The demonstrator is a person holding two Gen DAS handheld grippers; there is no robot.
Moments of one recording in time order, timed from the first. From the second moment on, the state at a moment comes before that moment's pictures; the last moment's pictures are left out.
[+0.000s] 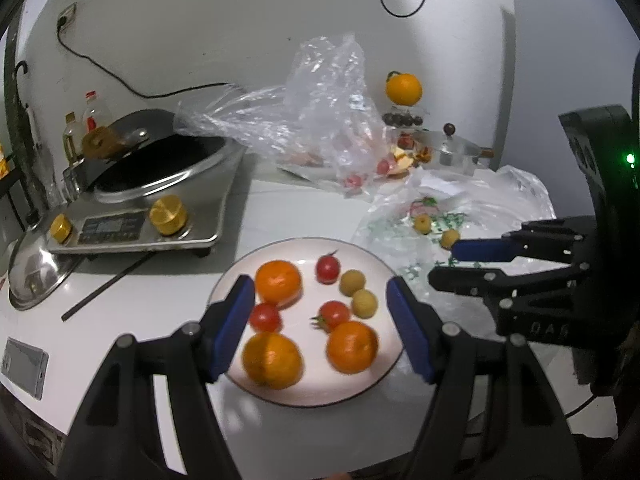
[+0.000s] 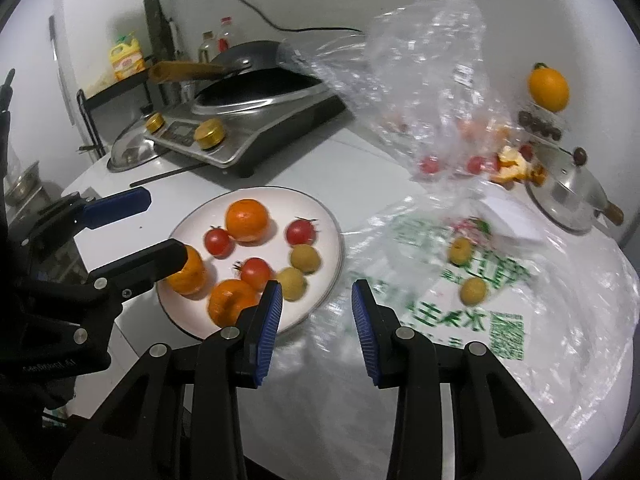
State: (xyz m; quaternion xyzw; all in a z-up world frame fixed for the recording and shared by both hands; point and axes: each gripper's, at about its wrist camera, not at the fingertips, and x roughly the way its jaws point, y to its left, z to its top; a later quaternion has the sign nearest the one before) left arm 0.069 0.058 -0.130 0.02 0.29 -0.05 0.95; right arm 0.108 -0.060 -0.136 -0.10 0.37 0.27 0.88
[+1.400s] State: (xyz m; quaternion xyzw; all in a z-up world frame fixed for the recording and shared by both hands) left arm 0.152 -0.036 -0.150 0.08 0.34 -0.08 0.93; right arm 0.190 -0.155 -0.173 -0.05 0.40 0.25 0.88
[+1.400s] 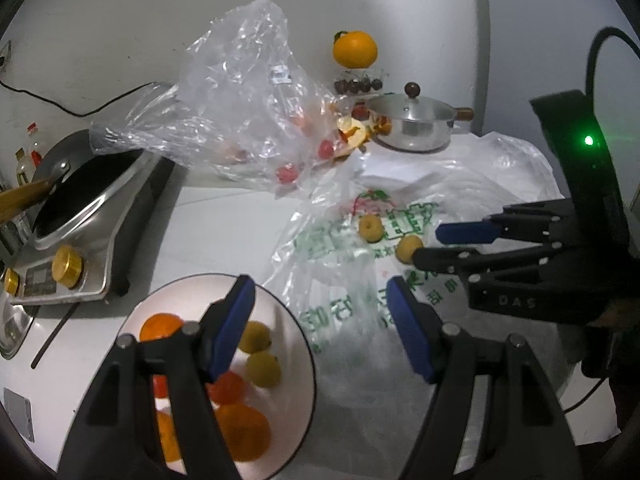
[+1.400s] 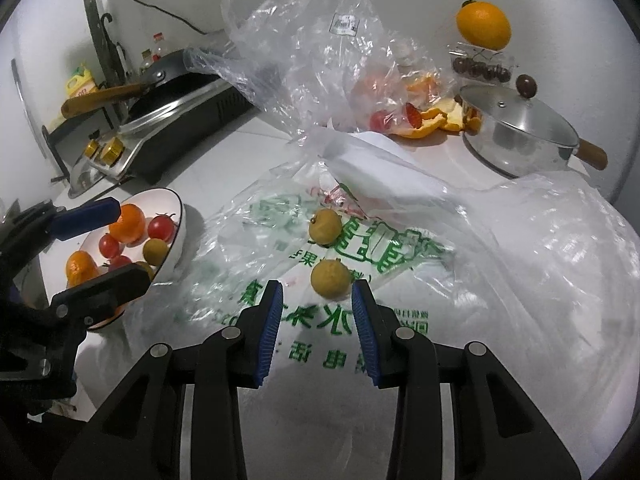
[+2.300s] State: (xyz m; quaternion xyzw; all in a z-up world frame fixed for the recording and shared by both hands) left arm 0.201 -0.079 -0.161 0.10 0.36 -0.10 0.92; right arm 0.217 -0.181 -0.178 -0.05 0.41 0.26 0.87
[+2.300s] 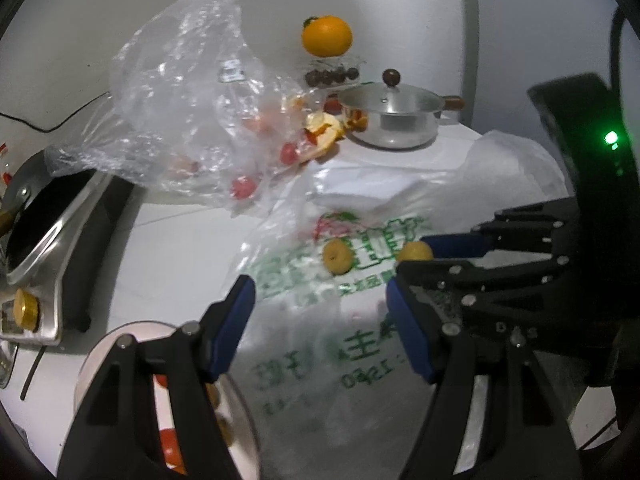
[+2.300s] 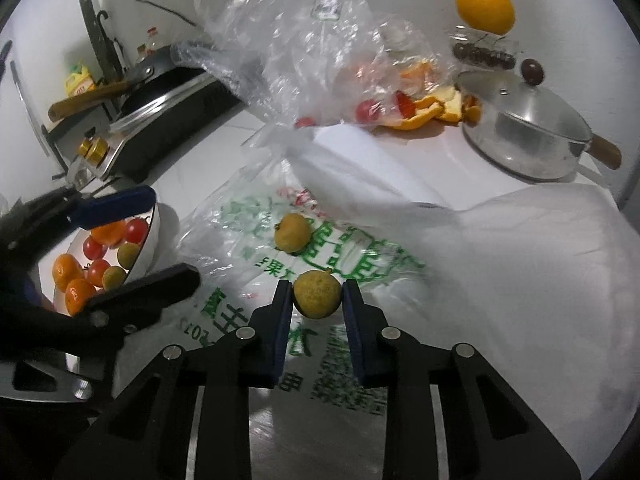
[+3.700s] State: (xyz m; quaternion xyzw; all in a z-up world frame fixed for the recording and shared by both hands) left arm 0.261 -0.108 -0.203 0.08 0.43 -0.12 0.89; right arm 0.211 -0.226 -0.168 -0.03 0.39 0.24 0.89
